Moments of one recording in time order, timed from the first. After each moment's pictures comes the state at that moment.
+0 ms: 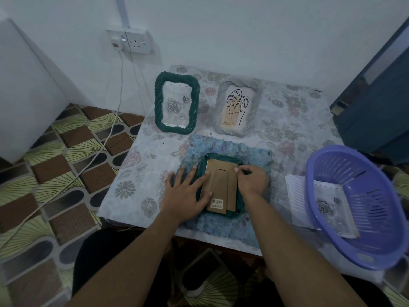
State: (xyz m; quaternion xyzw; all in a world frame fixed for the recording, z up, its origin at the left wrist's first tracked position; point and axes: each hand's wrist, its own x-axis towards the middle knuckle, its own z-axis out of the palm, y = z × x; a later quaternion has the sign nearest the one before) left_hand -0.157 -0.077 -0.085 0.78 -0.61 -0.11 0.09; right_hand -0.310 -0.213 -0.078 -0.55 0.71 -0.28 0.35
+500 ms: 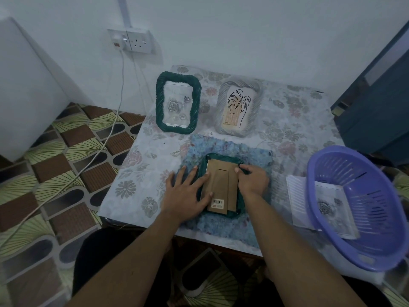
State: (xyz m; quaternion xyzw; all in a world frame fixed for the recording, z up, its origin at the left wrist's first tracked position) left_hand -0.157 -0.077 -0.084 0.78 -0.61 -0.11 0.08; right_hand -0.311 -0.212 -0.072 -0.56 0.70 -0.28 0.33
